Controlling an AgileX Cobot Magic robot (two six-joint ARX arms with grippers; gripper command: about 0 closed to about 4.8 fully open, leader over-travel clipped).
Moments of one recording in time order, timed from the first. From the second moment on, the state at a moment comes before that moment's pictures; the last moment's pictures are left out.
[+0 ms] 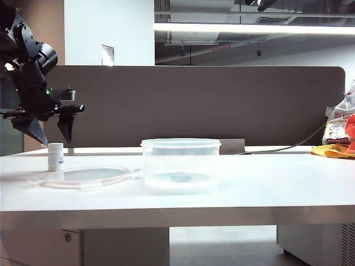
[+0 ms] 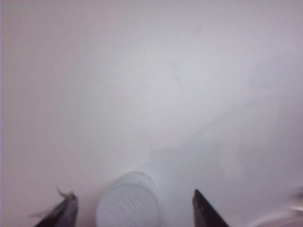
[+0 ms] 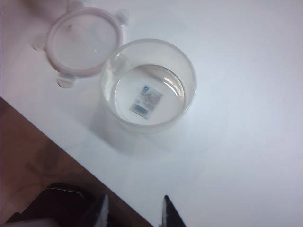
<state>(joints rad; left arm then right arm) 0.01 2.11 1.77 -0.53 0.07 0.01 0.43 1.43 1.66 -1.05 -0.20 -0.13</state>
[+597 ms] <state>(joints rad) 0.01 1.63 1.77 -0.50 0.17 -0.10 0.41 1.36 1.66 -1.04 -0.16 -0.23</state>
